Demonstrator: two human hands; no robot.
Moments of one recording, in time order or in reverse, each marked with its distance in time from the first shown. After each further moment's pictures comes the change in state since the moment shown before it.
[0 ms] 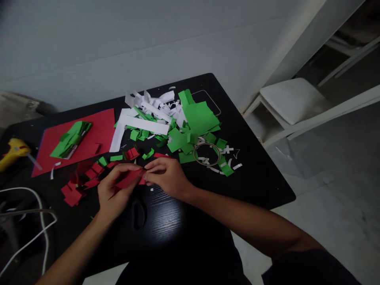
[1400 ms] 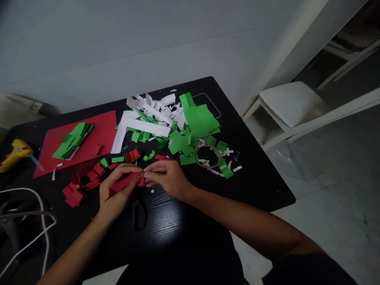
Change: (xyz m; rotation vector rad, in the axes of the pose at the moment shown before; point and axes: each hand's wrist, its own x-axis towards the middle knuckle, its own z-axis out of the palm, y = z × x) left_hand 0.003 -0.002 -0.003 -0.045 -0.043 -0.012; right_hand 0.005 0.004 -0.002 0.049 -0.084 -0.031
